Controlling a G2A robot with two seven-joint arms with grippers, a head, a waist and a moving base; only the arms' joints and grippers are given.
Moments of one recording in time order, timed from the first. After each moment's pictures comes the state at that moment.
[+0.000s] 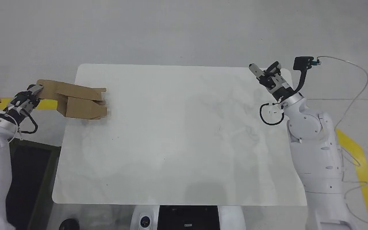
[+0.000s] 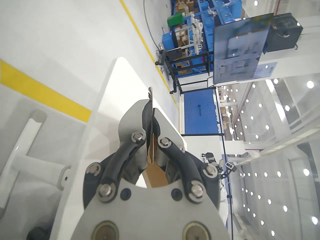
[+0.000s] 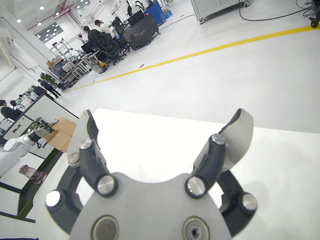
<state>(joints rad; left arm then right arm) 1.05 -0.80 -1.79 -0.93 -0.32 -0.37 -0.81 -1.00 -1.21 1.49 -1.42 -0.56 -0.45 0.30</state>
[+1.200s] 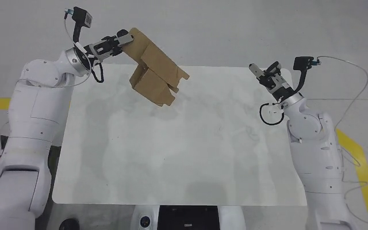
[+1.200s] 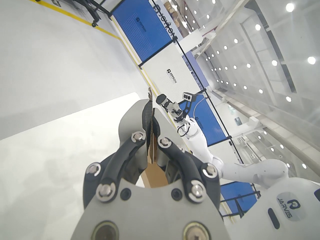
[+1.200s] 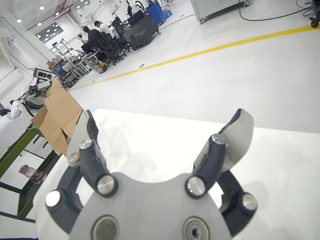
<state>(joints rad) 0.44 -1.01 -1.08 -0.94 -0.44 -0.59 -0.98 -1.00 -1.21 1.49 -1.42 -0.56 -0.45 0.30</state>
